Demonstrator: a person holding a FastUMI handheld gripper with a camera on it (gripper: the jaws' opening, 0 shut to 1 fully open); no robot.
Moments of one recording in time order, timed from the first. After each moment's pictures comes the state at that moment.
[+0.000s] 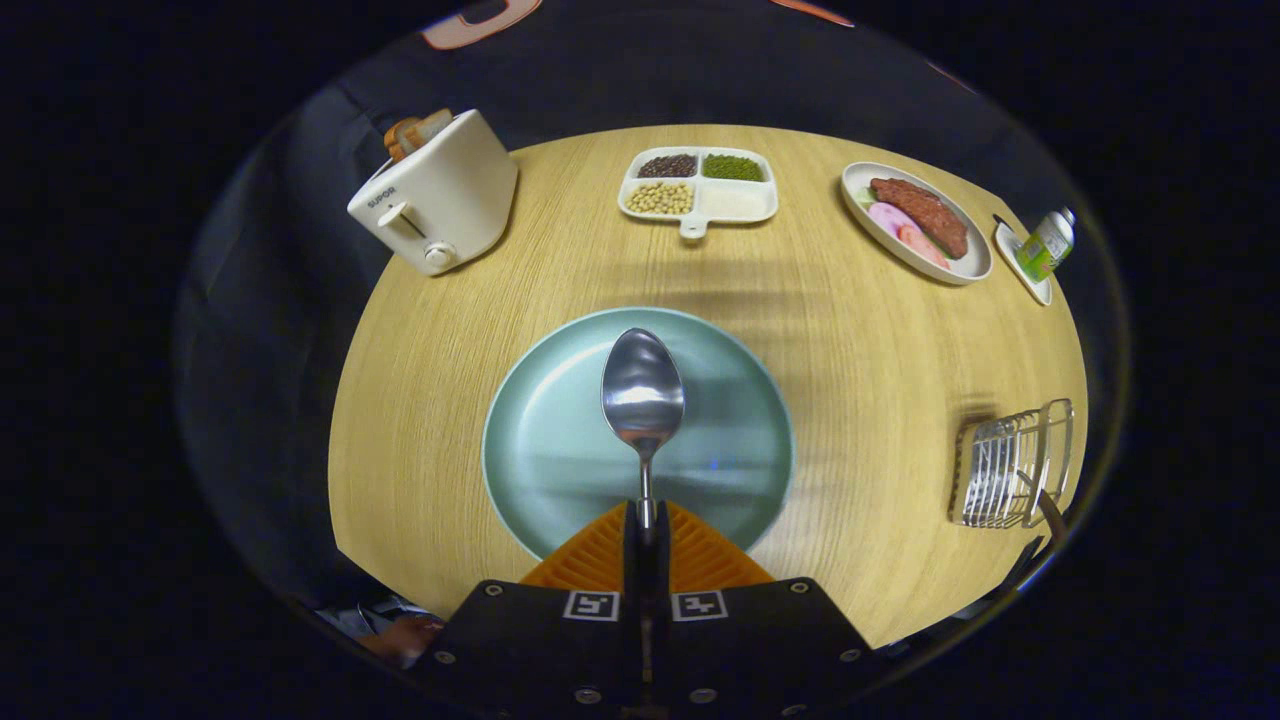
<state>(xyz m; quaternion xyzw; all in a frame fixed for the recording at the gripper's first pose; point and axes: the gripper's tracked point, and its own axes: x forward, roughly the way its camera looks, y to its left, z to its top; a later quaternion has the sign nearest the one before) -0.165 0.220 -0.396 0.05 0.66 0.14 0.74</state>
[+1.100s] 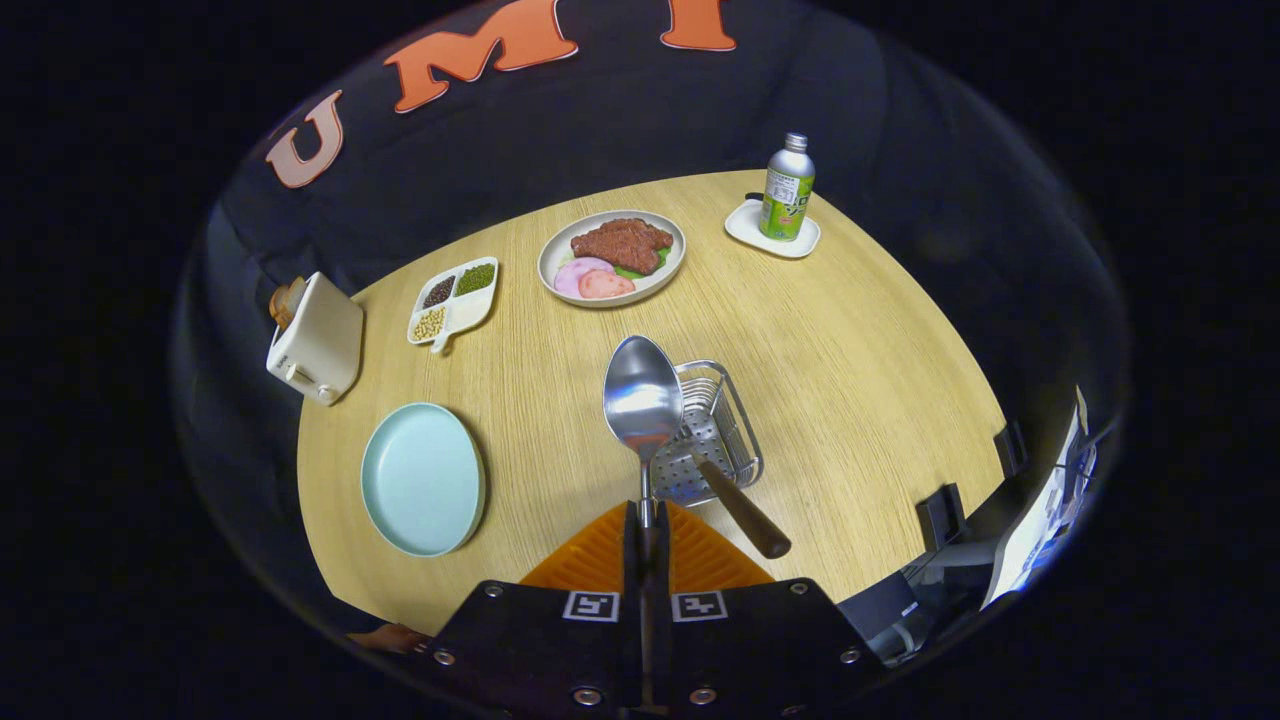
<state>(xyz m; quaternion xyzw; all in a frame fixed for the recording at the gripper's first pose) -0.180 -0.022 -0.357 0.10 0.62 -0.03 0.78</state>
